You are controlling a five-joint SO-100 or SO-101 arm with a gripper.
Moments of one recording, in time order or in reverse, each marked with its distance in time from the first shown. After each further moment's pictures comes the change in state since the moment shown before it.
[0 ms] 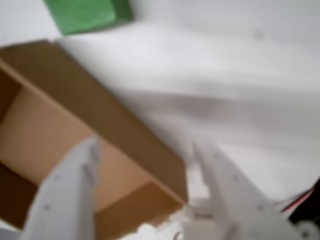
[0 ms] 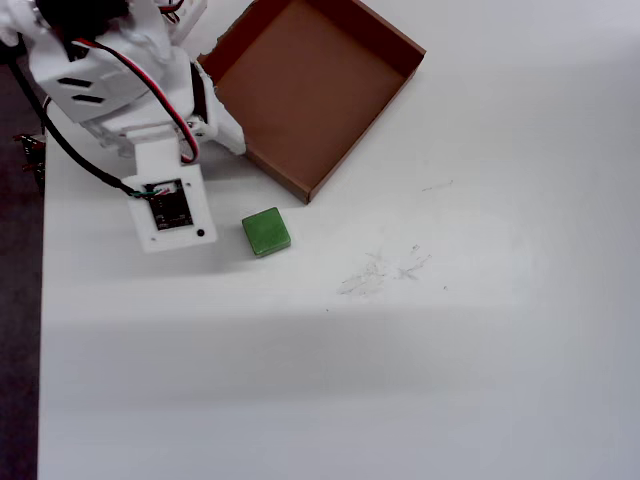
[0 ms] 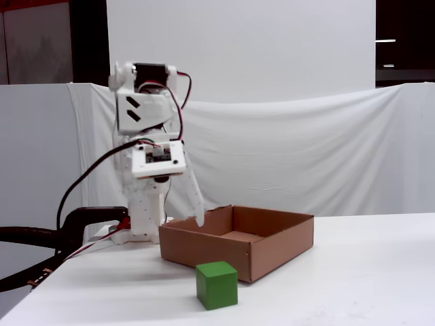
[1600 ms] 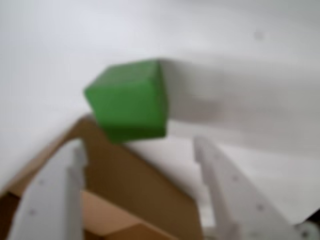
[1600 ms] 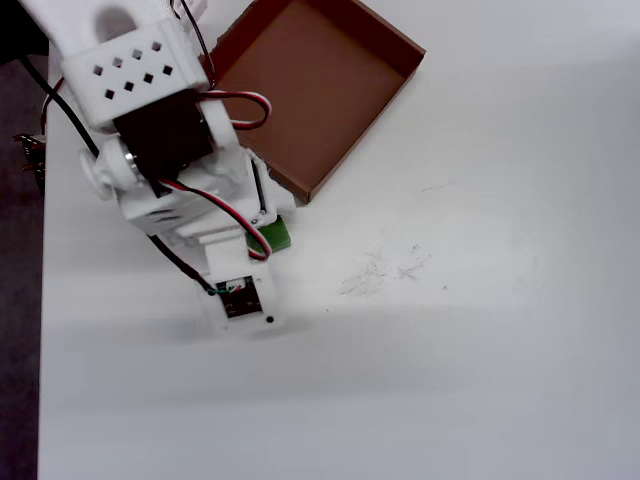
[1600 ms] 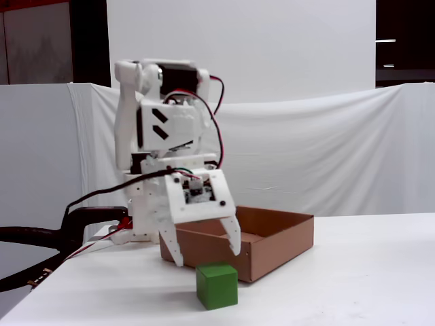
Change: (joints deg) arm -3.4 -35.2 -27.9 -1.9 -0.4
